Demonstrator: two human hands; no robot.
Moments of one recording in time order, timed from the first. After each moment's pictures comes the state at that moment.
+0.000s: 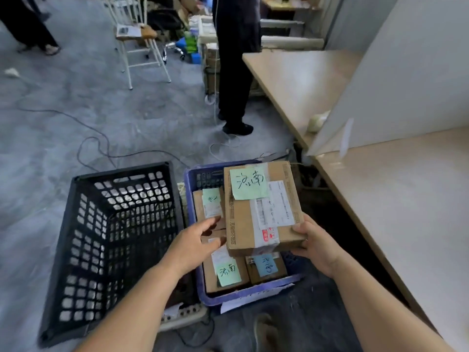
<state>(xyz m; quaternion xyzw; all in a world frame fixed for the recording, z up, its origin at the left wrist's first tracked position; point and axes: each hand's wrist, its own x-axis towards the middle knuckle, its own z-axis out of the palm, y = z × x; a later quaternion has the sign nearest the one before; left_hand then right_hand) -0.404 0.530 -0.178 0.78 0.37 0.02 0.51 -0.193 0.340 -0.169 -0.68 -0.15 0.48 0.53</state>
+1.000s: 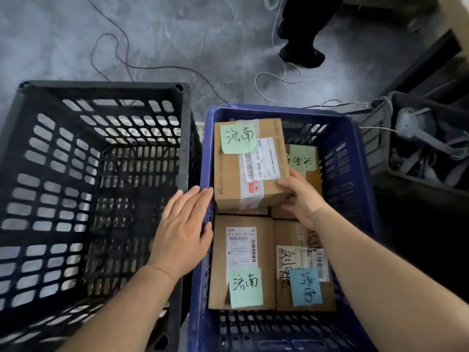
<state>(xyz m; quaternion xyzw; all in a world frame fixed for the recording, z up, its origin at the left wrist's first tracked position) -0.370 0.622 -0.394 0.91 0.39 0.06 0.15 -0.109 0.566 -0.419 -0.67 -0.12 0.58 0.45</state>
